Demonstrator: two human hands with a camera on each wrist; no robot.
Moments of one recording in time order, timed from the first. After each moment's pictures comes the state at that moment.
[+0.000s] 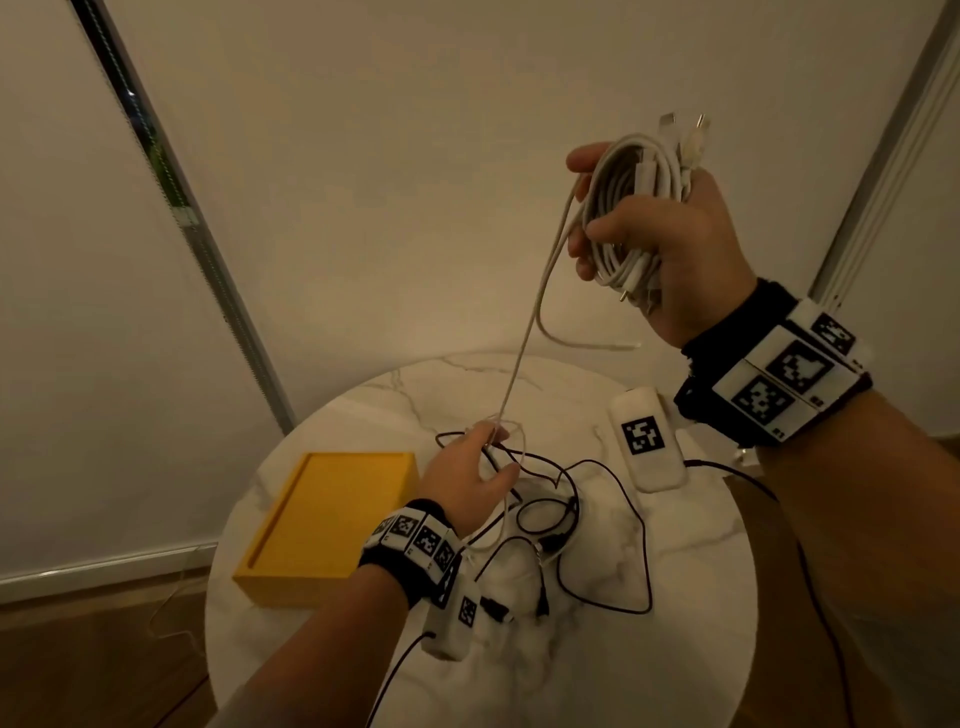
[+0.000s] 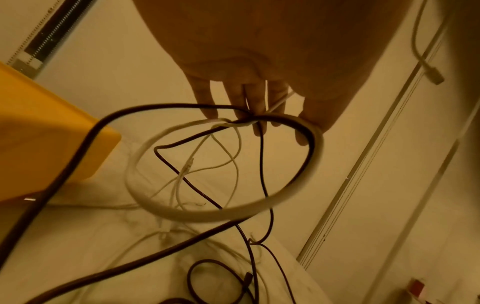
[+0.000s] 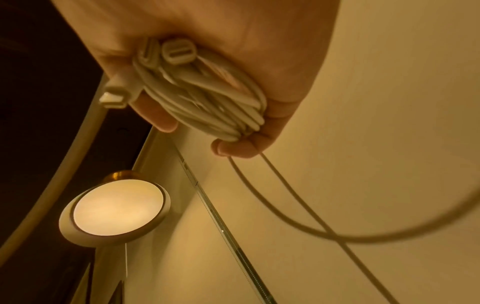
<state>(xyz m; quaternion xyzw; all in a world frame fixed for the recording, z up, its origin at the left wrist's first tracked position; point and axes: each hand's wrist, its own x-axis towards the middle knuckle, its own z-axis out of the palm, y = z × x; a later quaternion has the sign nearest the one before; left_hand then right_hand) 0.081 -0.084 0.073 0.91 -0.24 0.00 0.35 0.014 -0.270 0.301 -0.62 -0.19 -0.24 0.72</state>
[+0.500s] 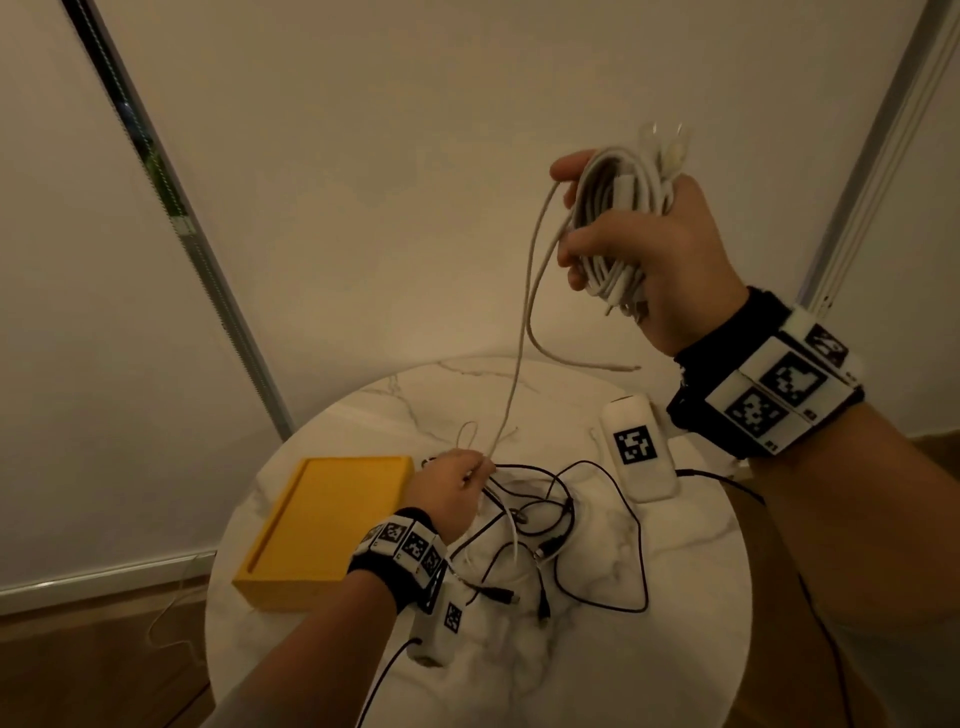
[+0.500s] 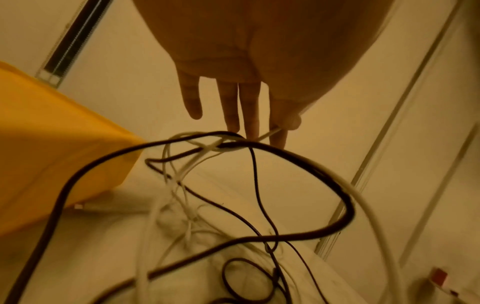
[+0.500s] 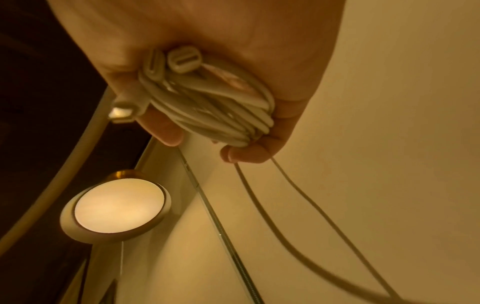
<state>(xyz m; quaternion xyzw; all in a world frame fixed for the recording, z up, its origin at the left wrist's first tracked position) 0.089 -0.072 0.058 0.93 -0.23 -0.02 0.28 0.001 -0.266 0.304 -0.66 -0.20 -0.25 0.68</state>
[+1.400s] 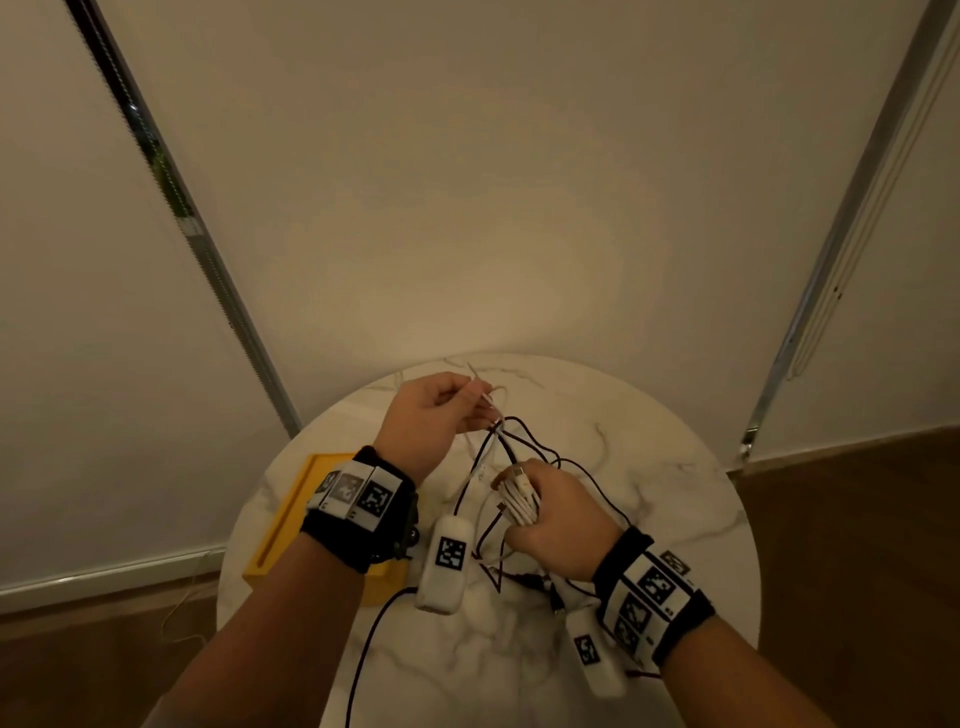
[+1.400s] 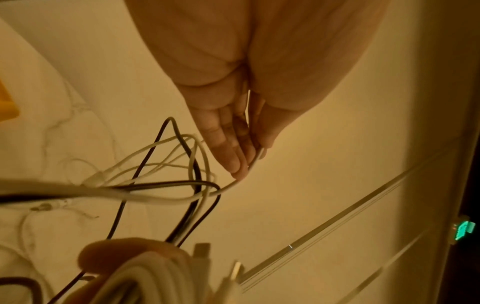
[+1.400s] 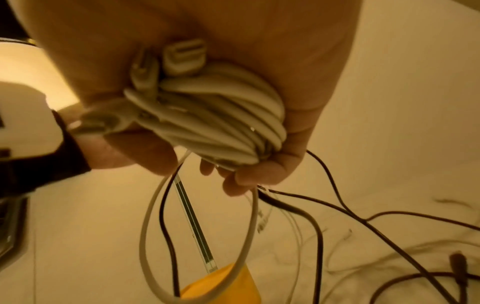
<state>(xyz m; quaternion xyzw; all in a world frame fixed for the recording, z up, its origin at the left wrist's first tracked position) 0.069 -0.067 0.158 0.72 -0.17 -0.04 0.67 -0.016 -0.221 0.092 -0.89 -0.05 -0.02 0.45</state>
